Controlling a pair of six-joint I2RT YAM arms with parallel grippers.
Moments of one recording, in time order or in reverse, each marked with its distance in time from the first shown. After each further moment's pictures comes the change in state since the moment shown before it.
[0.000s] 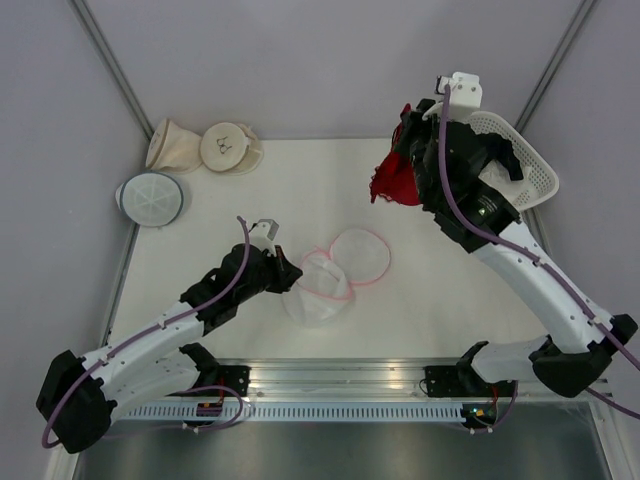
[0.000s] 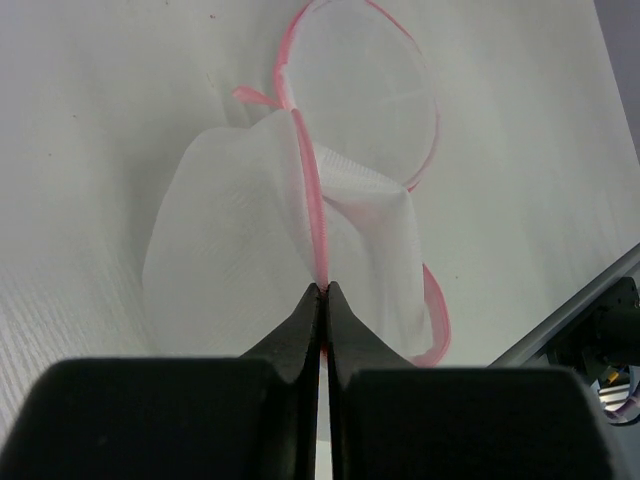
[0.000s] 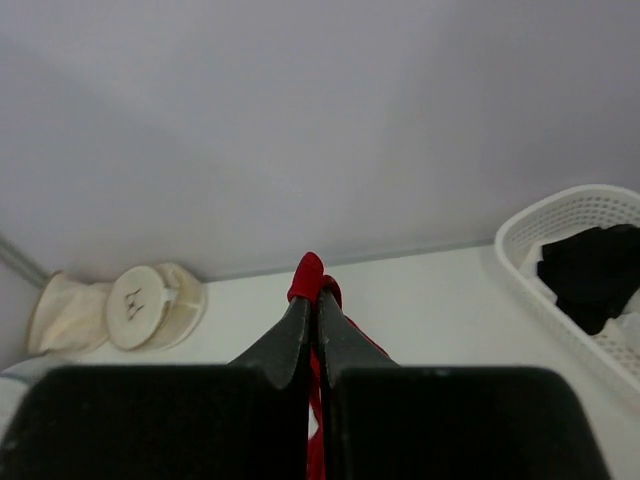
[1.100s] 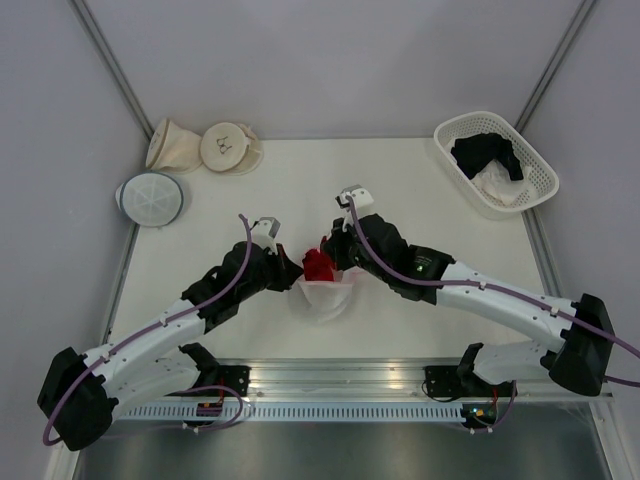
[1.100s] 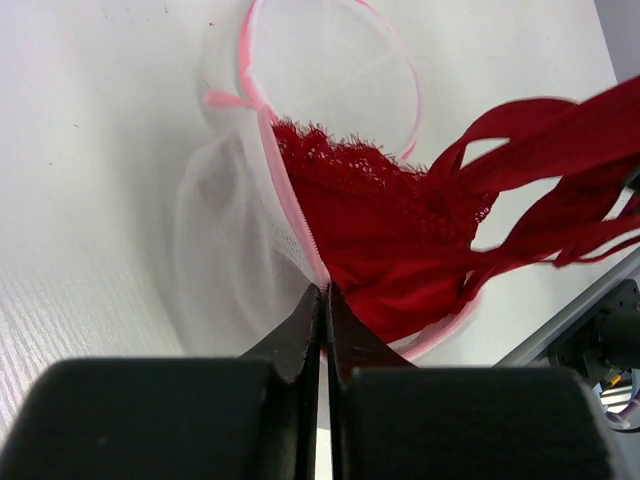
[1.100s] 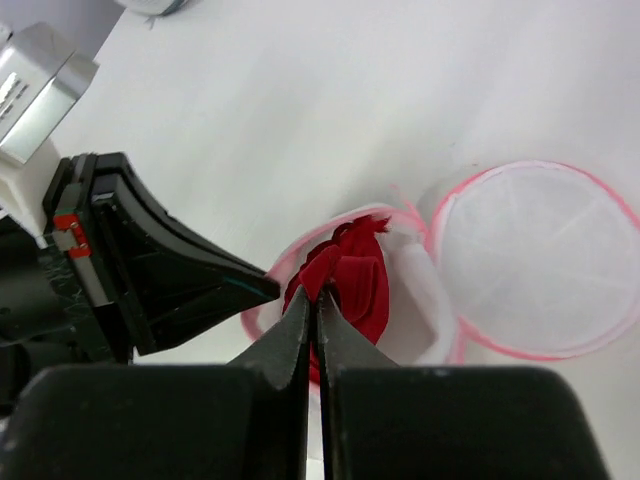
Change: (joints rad) left arm 0.000 0.017 0.017 0.002 -0.002 0.009; right arm 0.276 -0.012 -0.534 0.006 -0.430 0.247
